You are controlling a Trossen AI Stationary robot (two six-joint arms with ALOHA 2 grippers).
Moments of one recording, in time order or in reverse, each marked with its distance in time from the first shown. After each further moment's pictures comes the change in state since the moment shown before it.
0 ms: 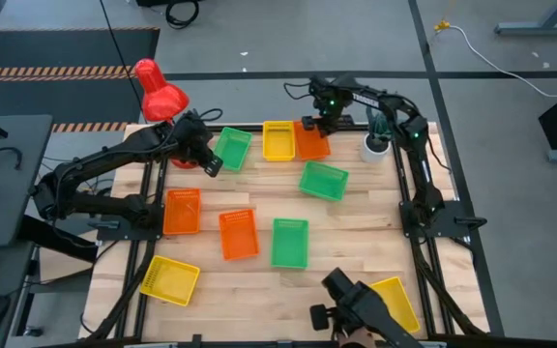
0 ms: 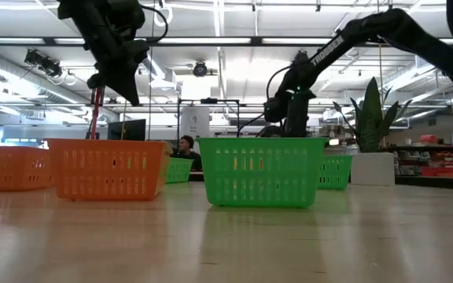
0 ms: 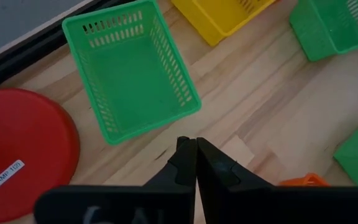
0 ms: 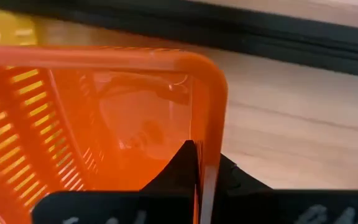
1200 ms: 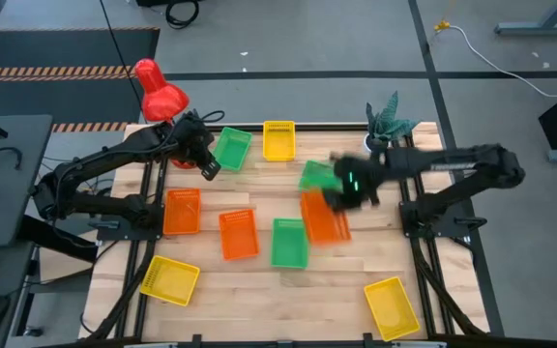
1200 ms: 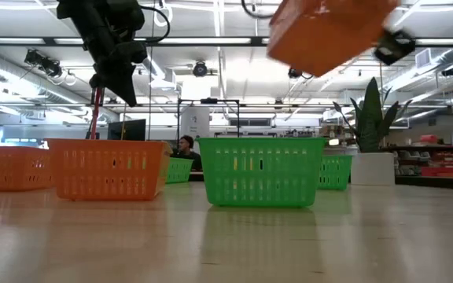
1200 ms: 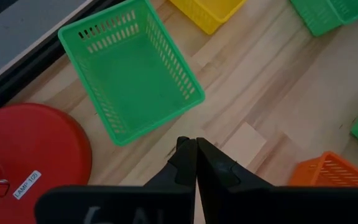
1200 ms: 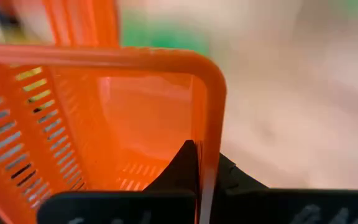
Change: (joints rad) left arm 0.000 0.000 0.000 -0.025 0.000 0.136; right arm 0.794 -0.939 -0.690 0.231 -0.022 0.790
